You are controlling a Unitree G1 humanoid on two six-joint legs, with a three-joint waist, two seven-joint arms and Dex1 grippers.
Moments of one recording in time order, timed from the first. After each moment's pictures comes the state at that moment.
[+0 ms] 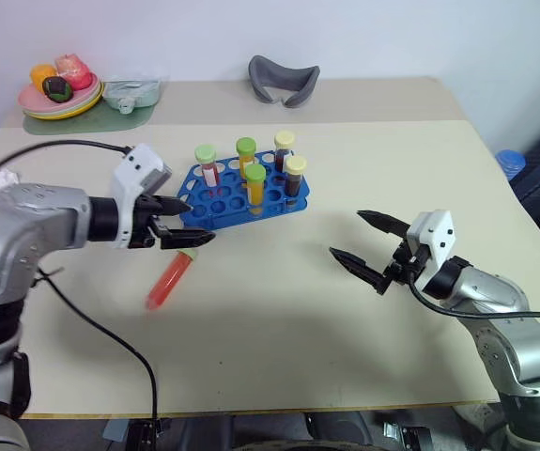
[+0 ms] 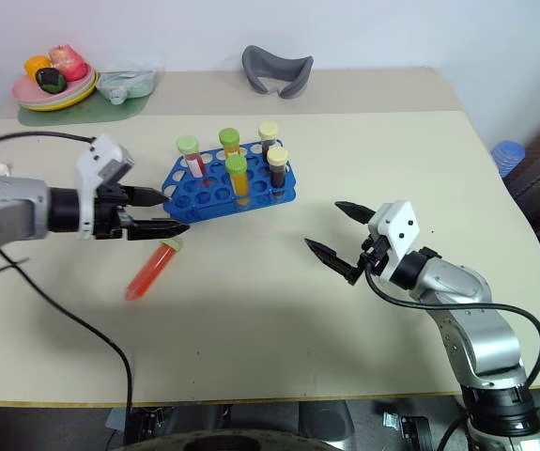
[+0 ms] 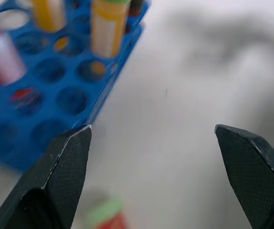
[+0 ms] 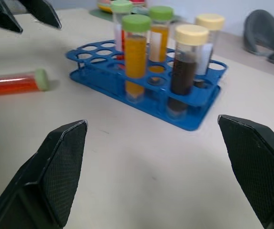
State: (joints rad) left arm -0.67 0.97 0.10 -0.40 -0.70 1.41 -0.89; right arm -0.08 -0.60 -0.09 -0.38 0.48 0.31 0.74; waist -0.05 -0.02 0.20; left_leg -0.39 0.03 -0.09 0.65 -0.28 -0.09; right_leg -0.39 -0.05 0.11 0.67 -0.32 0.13
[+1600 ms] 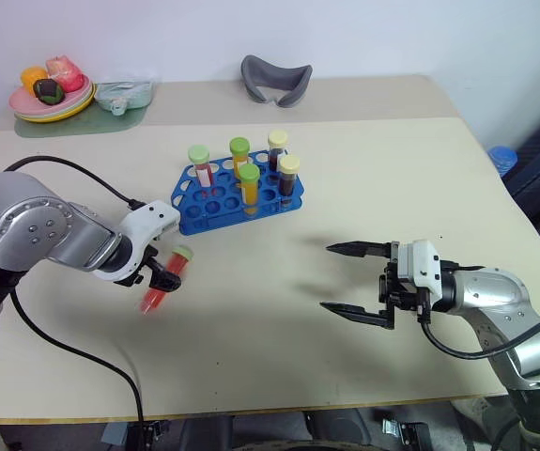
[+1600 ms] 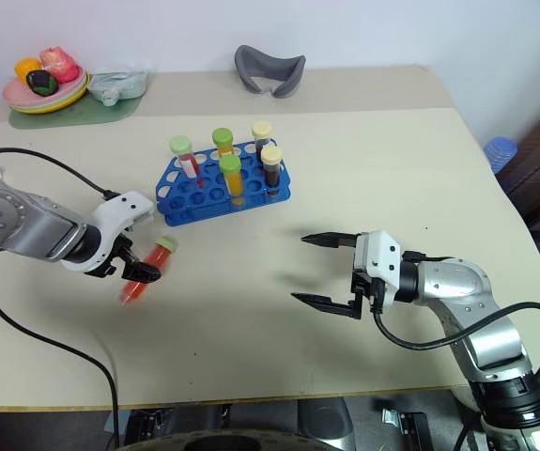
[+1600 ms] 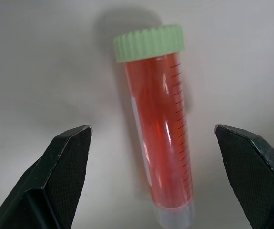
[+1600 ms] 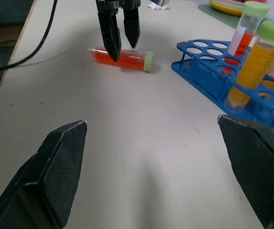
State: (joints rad) left arm -0.85 1.13 -0.41 -0.21 -1.30 1.61 -0.04; right arm -0.08 -0.71 -0.01 -0.37 0.47 0.15 1.11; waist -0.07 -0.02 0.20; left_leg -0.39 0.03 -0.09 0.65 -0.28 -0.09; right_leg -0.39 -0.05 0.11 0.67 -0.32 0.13
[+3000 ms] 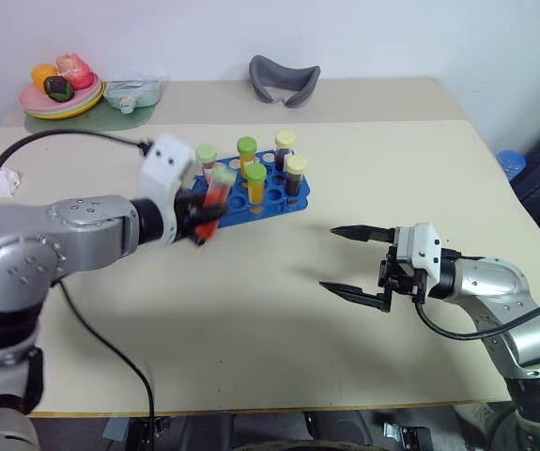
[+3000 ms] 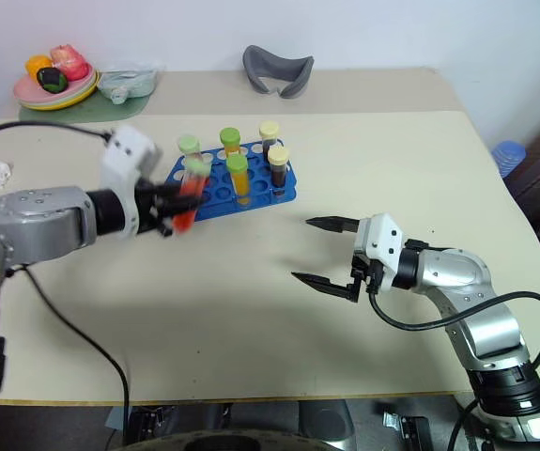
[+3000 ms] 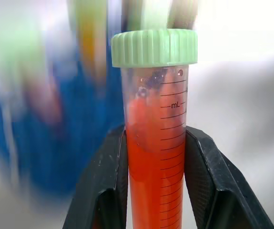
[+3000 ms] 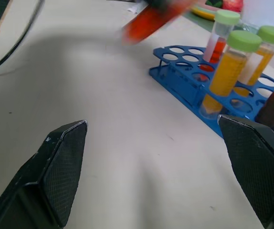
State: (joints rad) left arm -0.60 0.81 0.05 -0.53 -1.12 1.03 0.00; right arm -0.15 -0.71 -0.01 -0.35 0.48 0.17 1.03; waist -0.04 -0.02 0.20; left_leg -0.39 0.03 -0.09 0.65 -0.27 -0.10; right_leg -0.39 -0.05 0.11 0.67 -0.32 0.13
